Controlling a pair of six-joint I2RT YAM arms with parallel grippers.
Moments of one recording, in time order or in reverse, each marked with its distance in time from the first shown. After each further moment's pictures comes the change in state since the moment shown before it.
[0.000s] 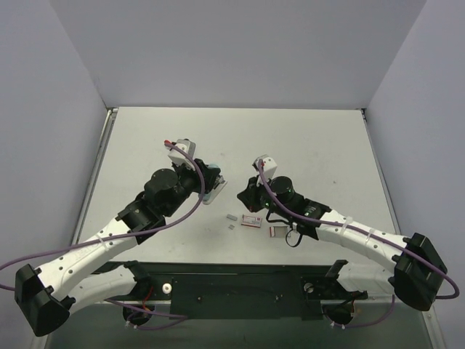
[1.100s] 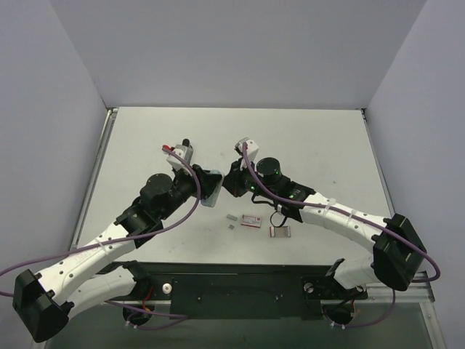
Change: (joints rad) left arm 0.025 -0.042 -0.074 0.054 0.134 -0.037; right arm 0.000 0.198 0.212 0.114 -0.146 -0.036
